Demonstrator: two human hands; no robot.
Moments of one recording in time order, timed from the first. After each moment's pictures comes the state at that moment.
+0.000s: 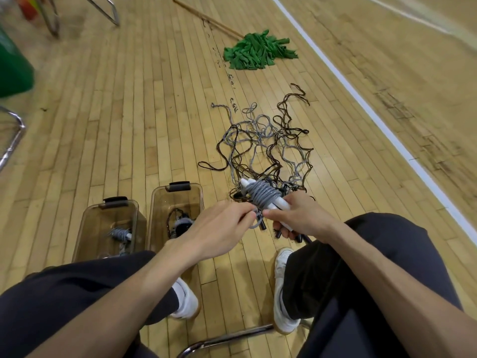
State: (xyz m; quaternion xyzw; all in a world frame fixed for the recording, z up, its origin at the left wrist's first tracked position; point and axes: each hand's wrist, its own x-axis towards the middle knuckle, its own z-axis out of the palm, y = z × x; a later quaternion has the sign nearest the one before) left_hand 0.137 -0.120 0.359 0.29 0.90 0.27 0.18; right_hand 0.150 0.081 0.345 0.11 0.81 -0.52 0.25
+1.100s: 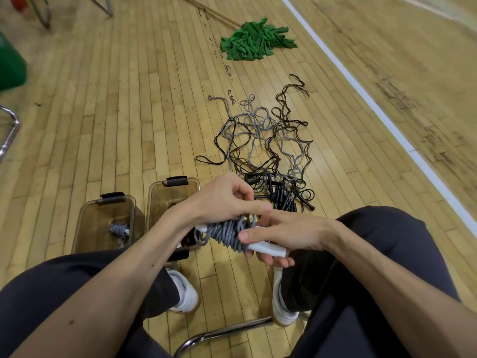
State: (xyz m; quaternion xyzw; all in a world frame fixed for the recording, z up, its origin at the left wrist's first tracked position) left_hand 0.100 -0.109 0.367 0.24 0.79 0.47 0.32; right_hand 0.165 0.064 0.369 -0.07 0.69 -0.54 0.48
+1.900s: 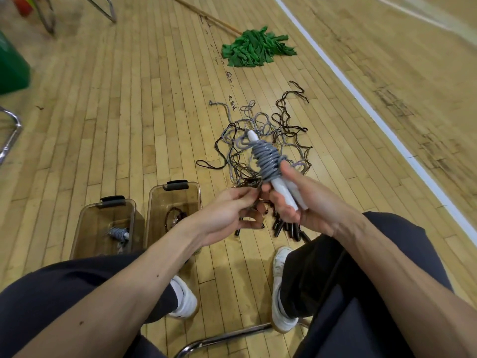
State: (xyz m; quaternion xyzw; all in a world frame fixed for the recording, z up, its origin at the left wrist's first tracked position) left_hand 0.117 -0.098 0.350 0.03 0.60 0.69 0.41; right_hand 0.146 0.084 0.384 0.08 0.53 -0.80 0.28
